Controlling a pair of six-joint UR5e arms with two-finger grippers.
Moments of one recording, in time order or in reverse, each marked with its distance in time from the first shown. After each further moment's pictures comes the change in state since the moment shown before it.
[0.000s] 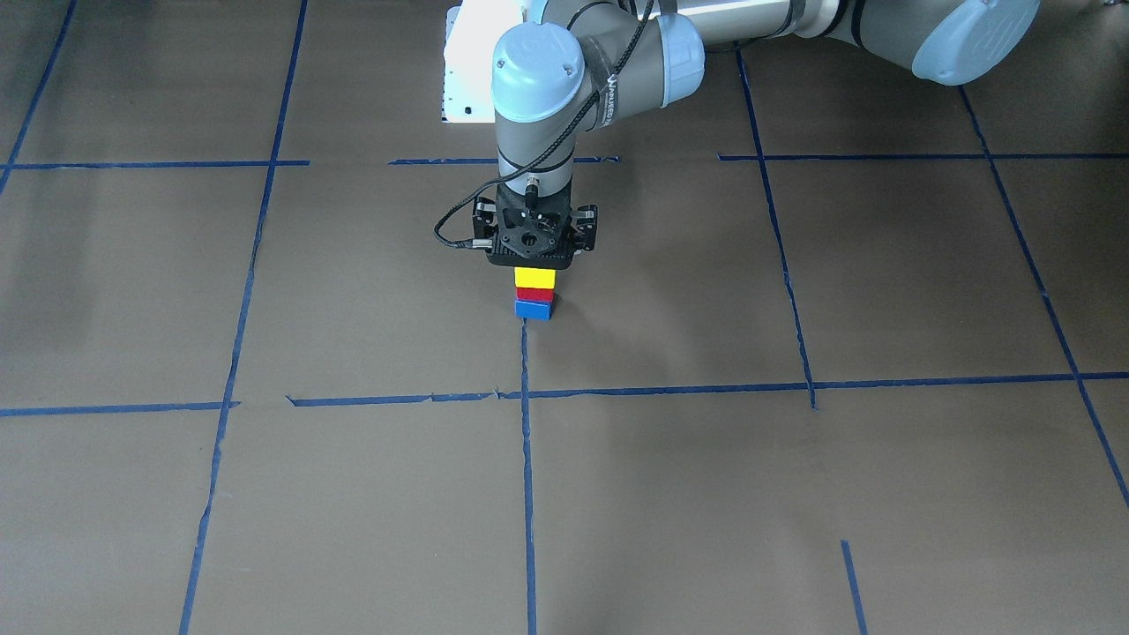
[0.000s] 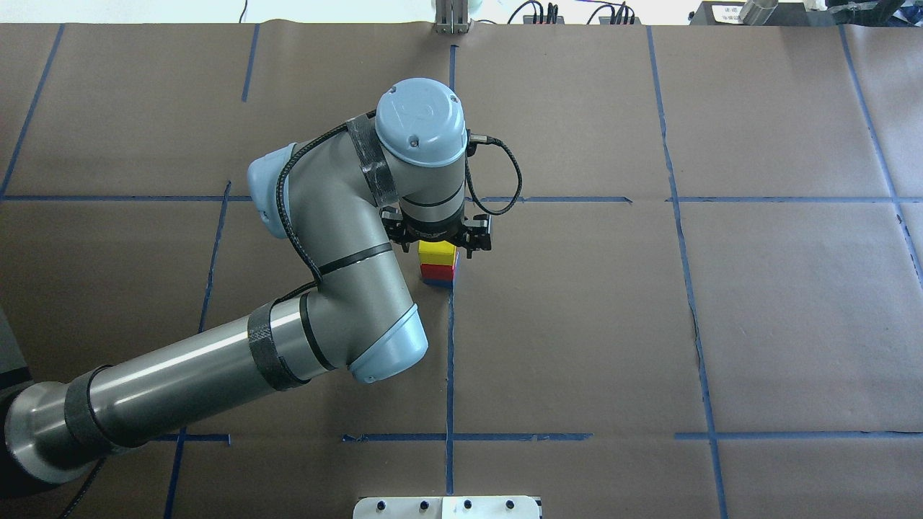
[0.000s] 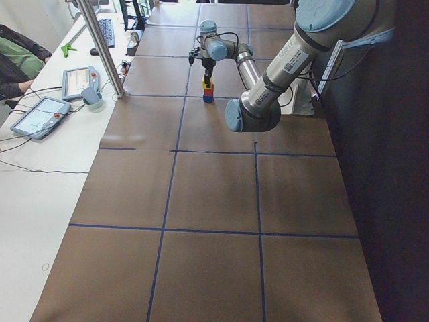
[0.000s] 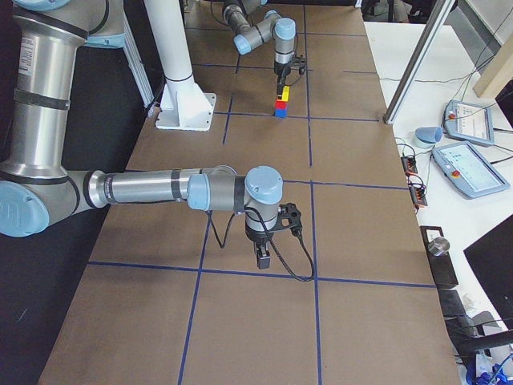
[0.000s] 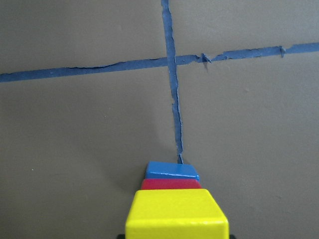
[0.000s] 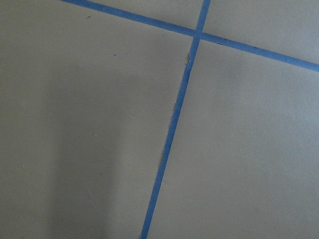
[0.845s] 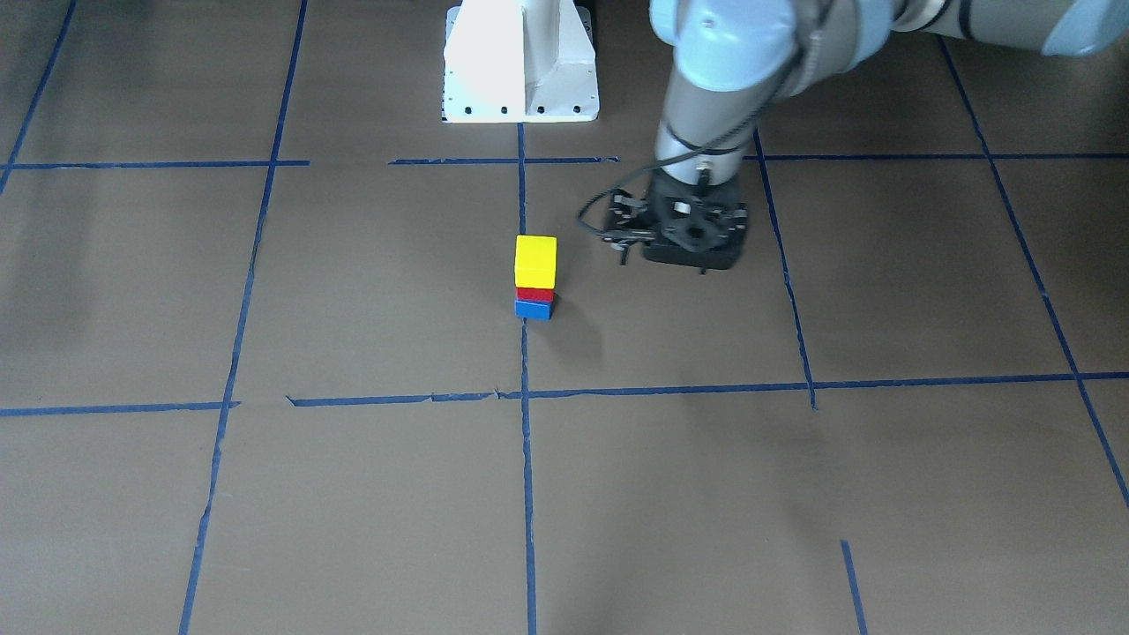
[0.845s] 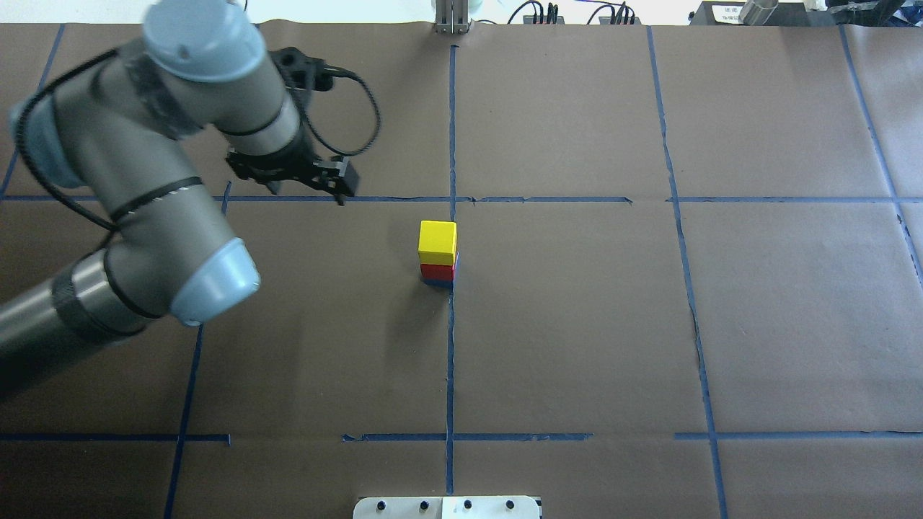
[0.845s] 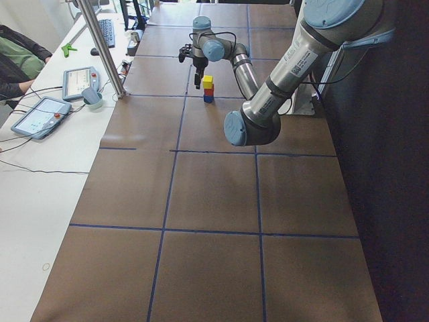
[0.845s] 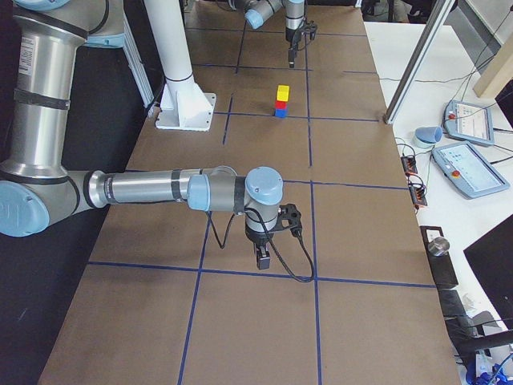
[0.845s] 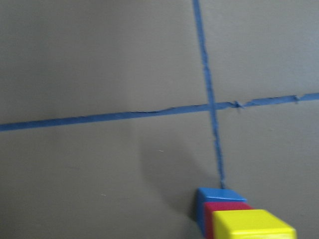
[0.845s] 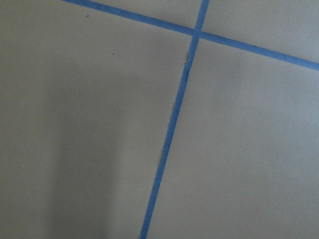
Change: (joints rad) left arm -0.253 0.334 -0.303 0.049 -0.124 0.310; right arm 0.000 0.001 -0.005 0.000 0.000 0.000
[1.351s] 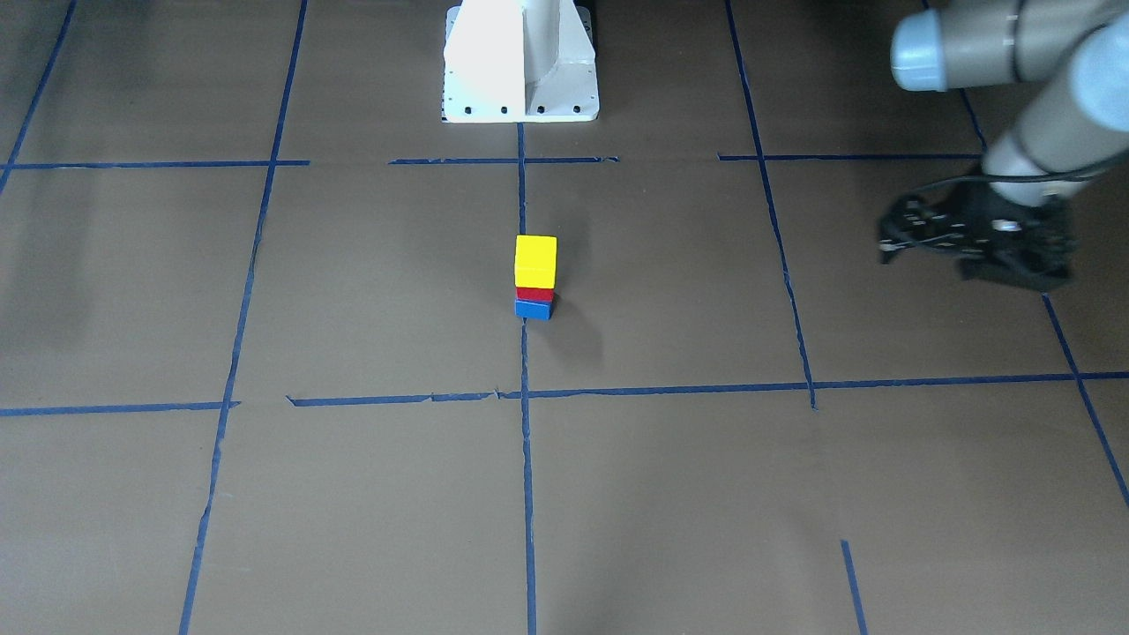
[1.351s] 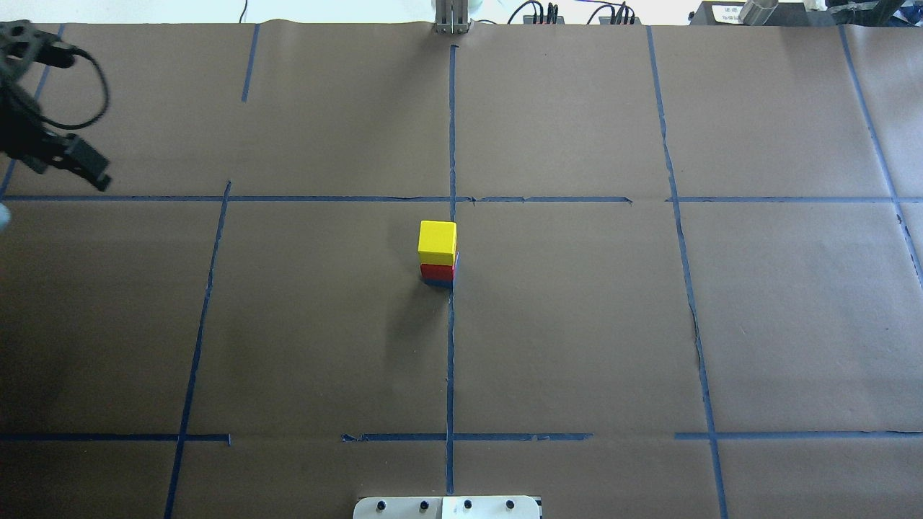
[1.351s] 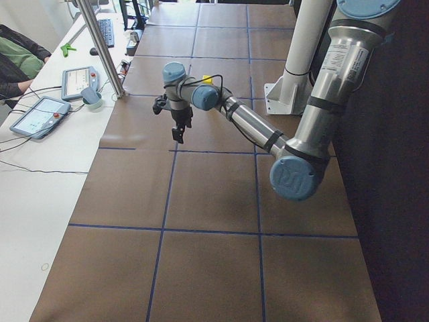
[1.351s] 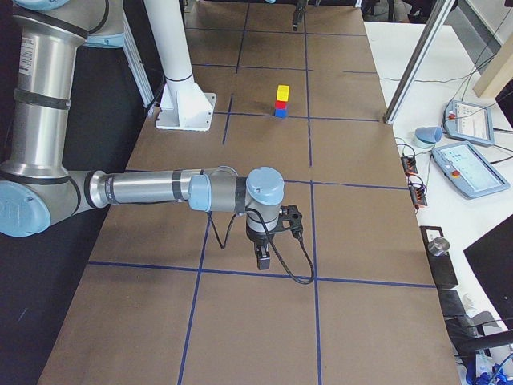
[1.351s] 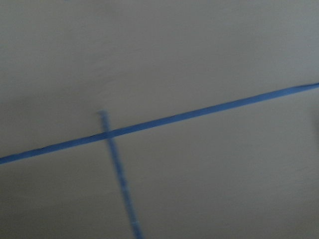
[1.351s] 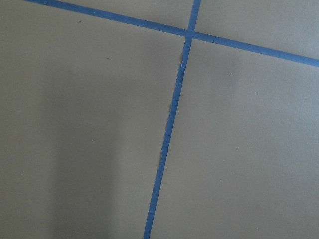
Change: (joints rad) left arm -0.394 0.413 -0.039 -0.020 -0.212 0.529; right arm 0.000 0.007 -0.007 0.000 0.000 0.059
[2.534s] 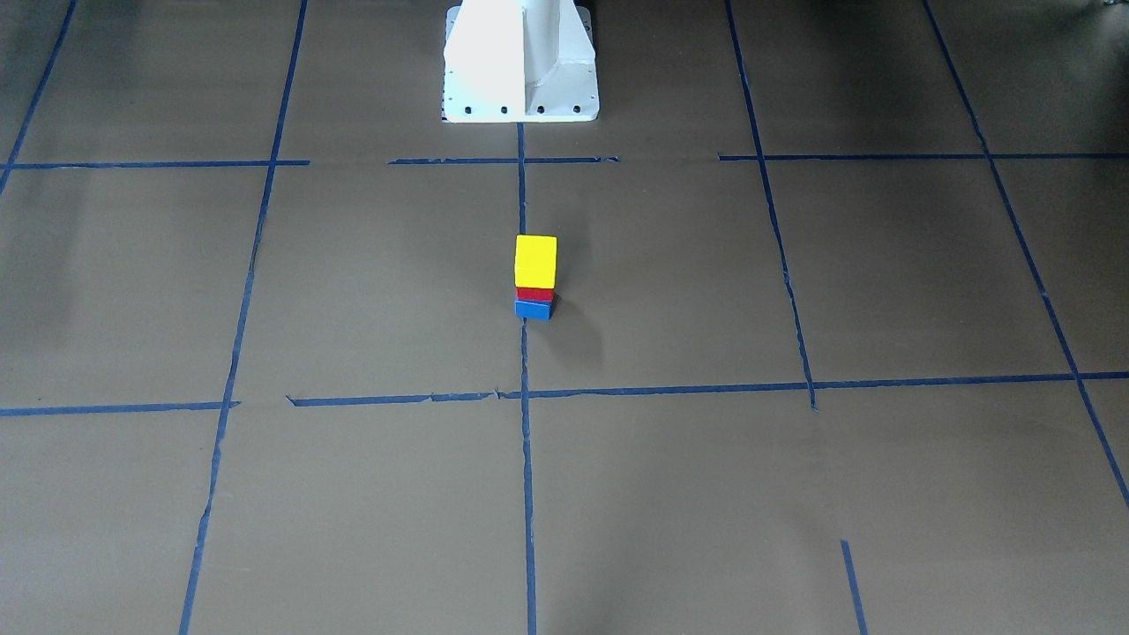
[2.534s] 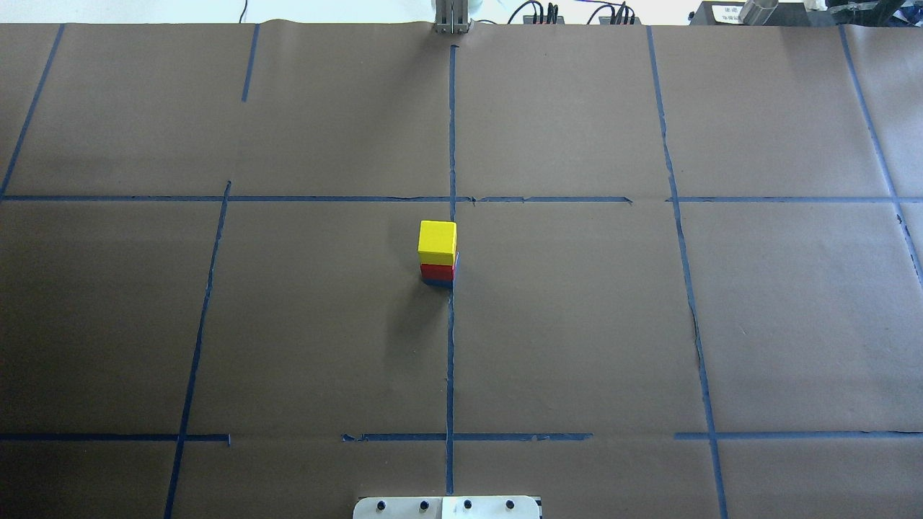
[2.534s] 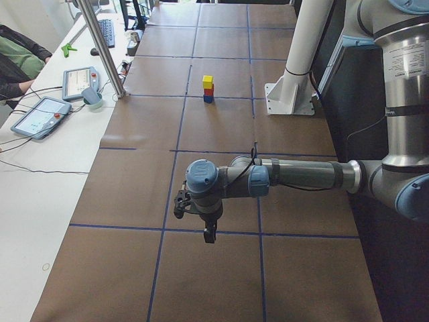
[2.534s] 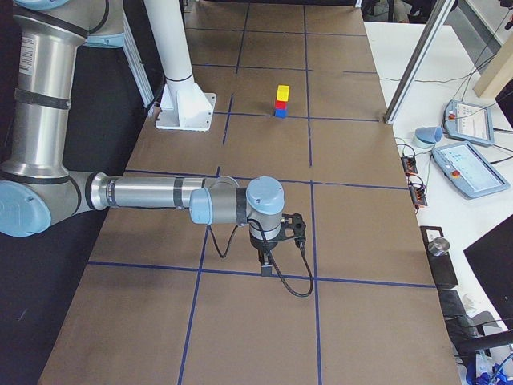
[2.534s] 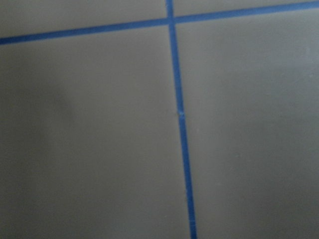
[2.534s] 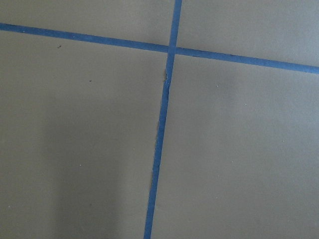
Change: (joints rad) left arm -0.346 0.377 0.128 -0.065 -0.051 0.356; right arm 0.000 0.001 -0.071 0.141 0.014 0.114
